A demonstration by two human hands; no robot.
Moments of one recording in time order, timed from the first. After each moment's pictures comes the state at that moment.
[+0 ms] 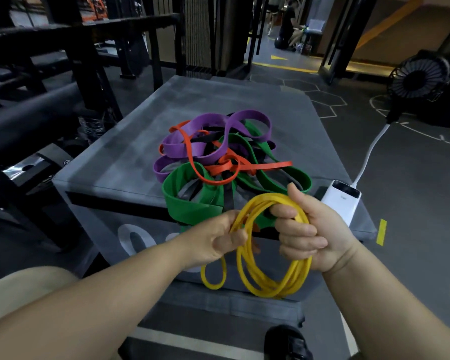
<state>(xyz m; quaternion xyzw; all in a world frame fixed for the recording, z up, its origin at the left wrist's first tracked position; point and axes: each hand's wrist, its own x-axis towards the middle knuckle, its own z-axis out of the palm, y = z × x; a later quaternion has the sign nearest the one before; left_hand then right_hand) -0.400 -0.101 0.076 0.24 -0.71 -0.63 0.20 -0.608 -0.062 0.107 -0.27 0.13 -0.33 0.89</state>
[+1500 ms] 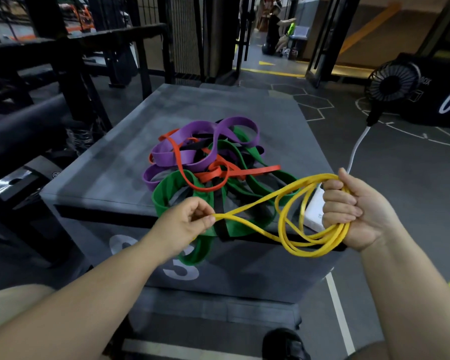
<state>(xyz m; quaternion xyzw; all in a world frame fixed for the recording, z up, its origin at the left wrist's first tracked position) -0.383 -0.127 0.070 0.42 -0.68 -0.49 0.34 -0.702 -0.060 0.122 -0.18 0.21 -0.51 0.81</state>
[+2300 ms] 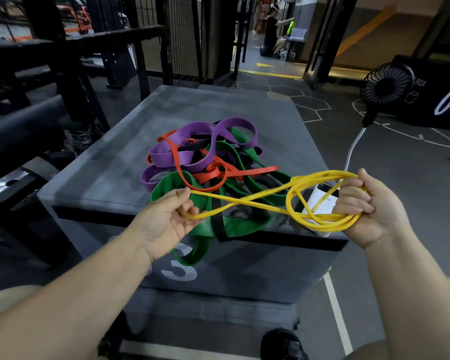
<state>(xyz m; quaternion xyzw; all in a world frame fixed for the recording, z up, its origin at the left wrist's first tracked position) -0.378 -0.124 0.097 0.32 -0.32 -0.77 0.45 -0.694 -0.046 0.141 -0.11 0.36 -0.69 0.62</state>
